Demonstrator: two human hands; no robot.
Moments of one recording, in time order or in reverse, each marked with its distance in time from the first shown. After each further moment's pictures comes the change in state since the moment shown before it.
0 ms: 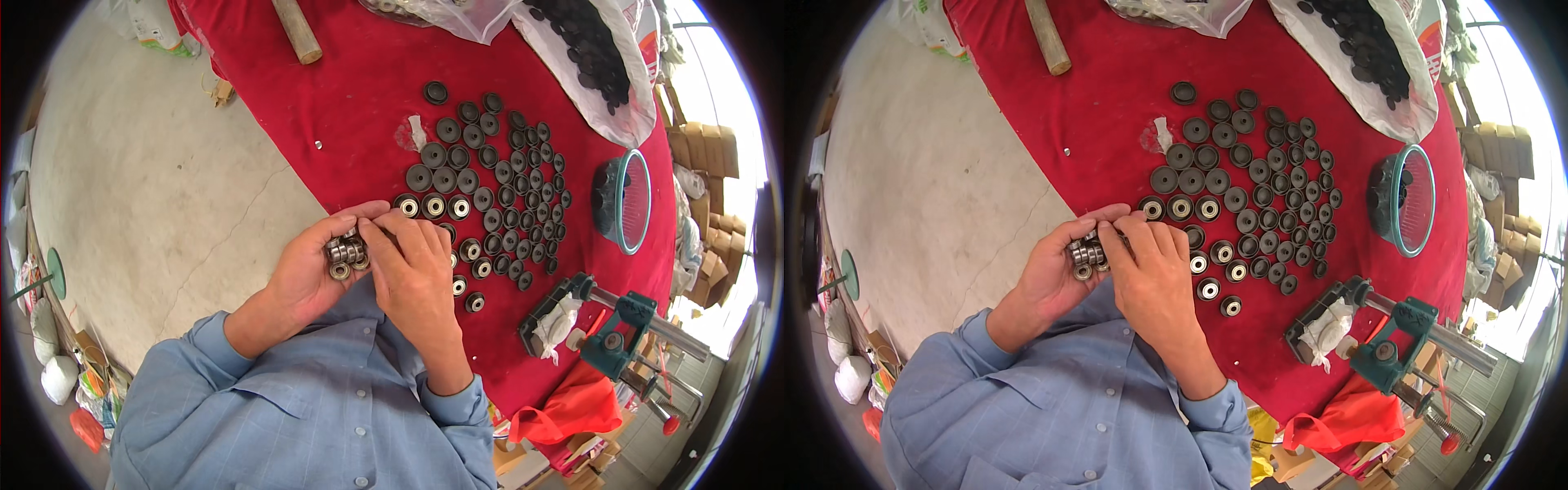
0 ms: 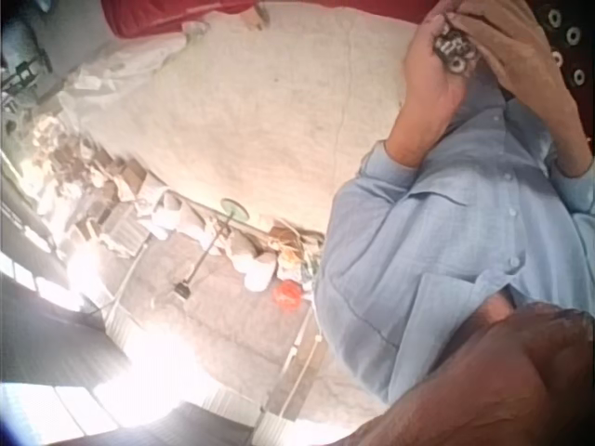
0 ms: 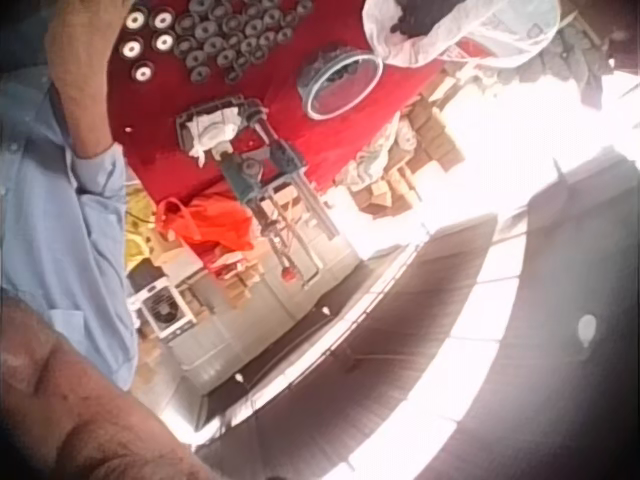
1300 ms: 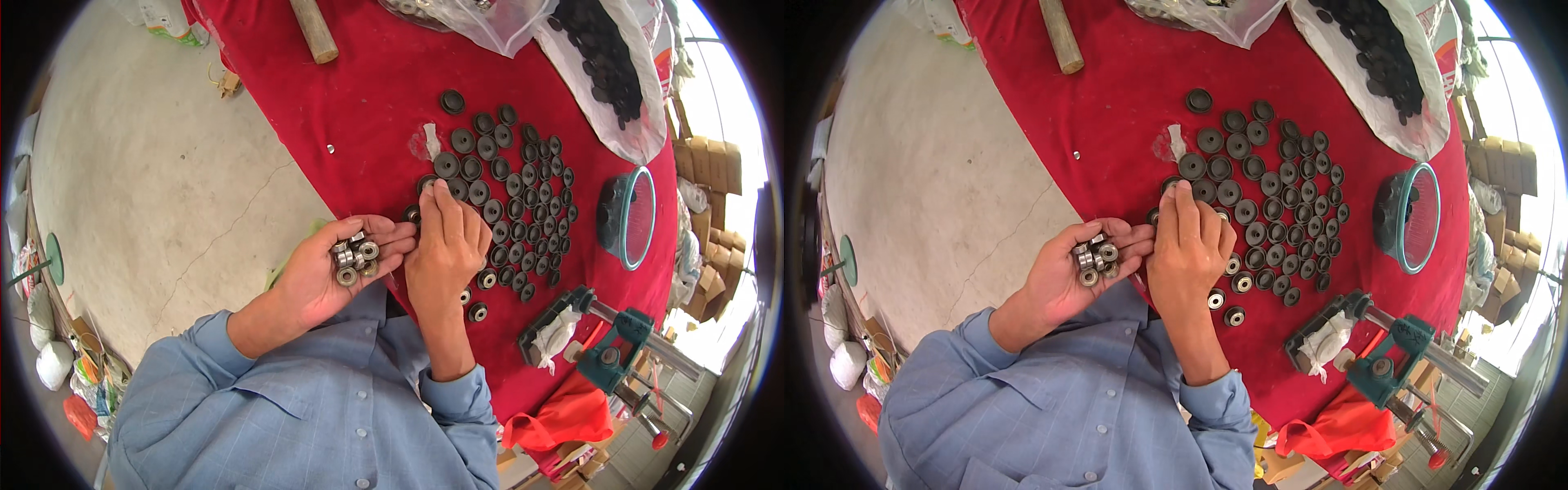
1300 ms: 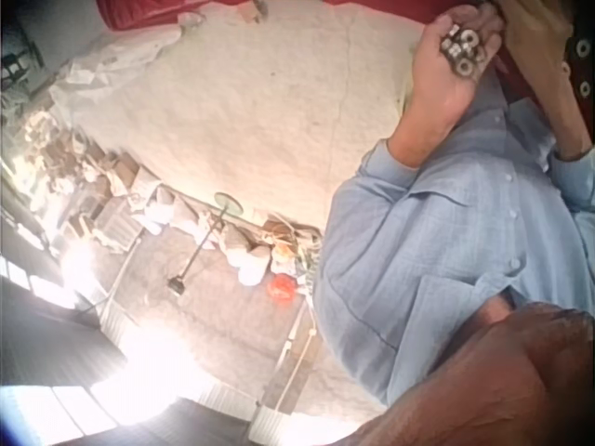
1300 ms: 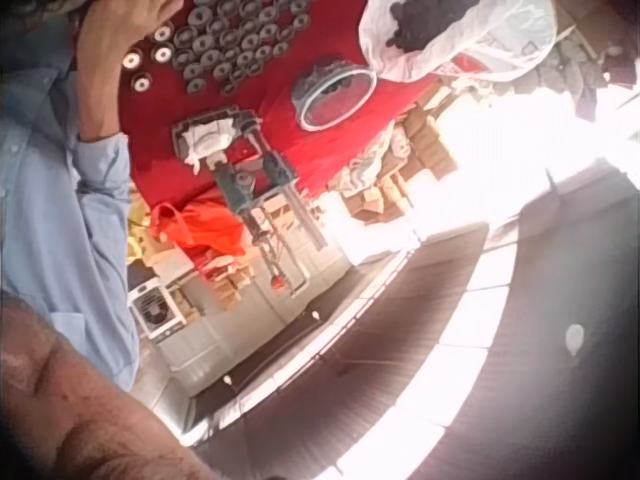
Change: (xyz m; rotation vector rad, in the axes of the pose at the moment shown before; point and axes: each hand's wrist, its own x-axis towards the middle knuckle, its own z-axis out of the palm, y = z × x) left_hand 0.001 0.001 -0.002 -0.155 0.009 -0.042; right_hand 0.010 0.037 0.028 -0.447 0.252 0.106
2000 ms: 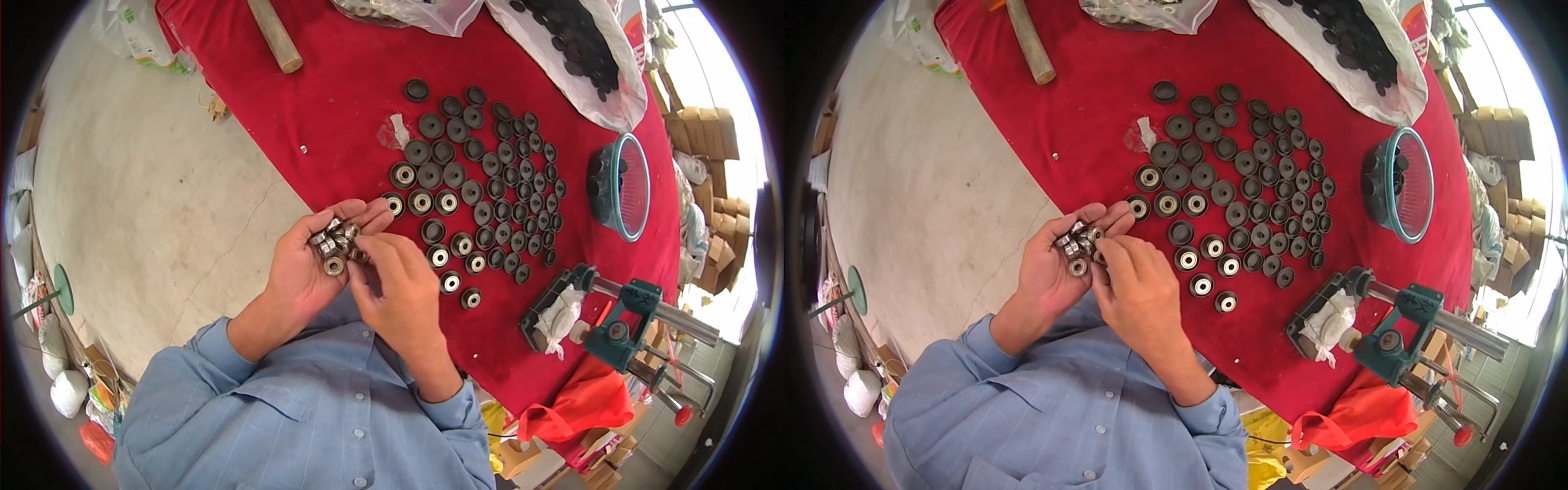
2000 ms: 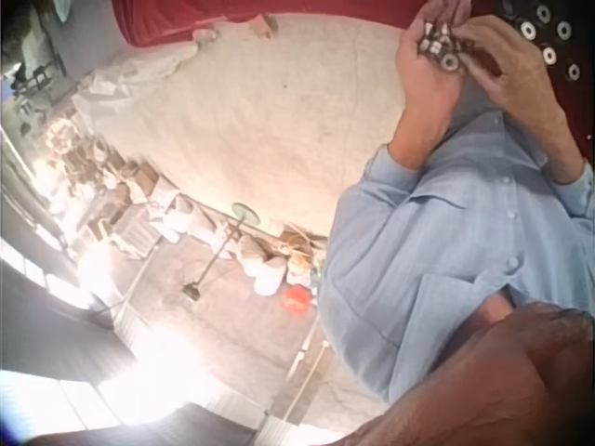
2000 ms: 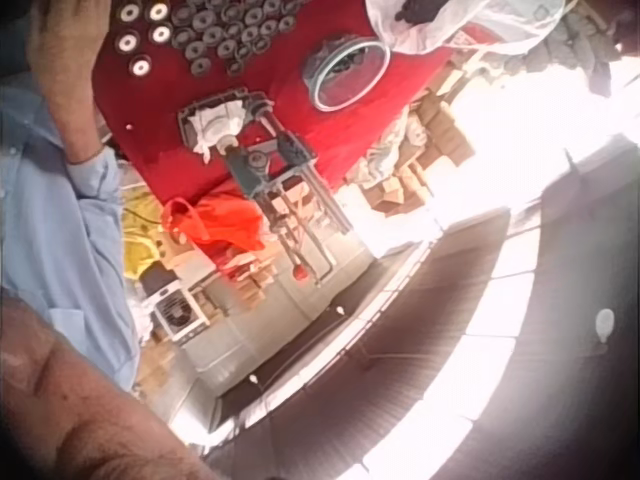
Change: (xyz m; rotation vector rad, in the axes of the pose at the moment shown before) left_hand 0.006 -0.008 -0.003 -0.110 -0.152 0.106; right_hand -0.031 -0.029 -0.042 0.659 -0.143 0.177
